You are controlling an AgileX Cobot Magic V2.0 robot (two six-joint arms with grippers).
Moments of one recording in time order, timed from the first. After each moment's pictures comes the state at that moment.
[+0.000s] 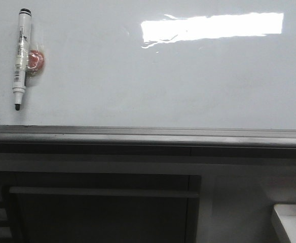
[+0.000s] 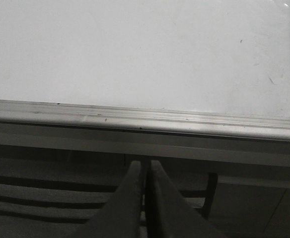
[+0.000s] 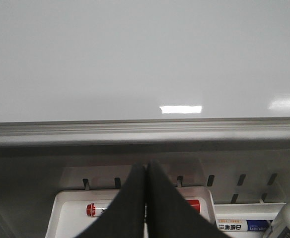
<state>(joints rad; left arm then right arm) 0.00 0.00 0.00 0.06 0.33 -0.07 -0.07 -0.01 0.01 -0.08 0.33 0.06</state>
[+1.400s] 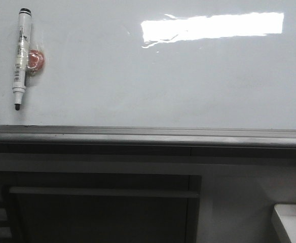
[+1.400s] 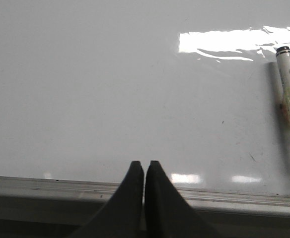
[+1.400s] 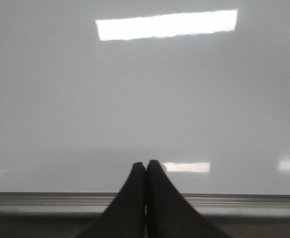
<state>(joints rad) 0.00 0.00 0.00 0.05 0.10 -0.07 -0.07 -0.01 0.01 -0.09 0.10 0.06</state>
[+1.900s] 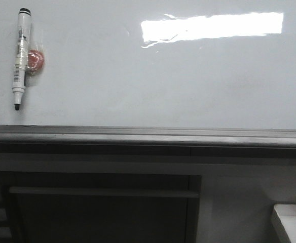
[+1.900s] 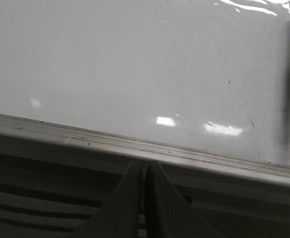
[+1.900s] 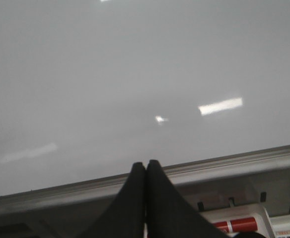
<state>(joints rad) 0.00 0.25 -0.13 -0.05 0.25 -0.10 -0.07 0.18 -0.15 0.16 0.28 0.06</state>
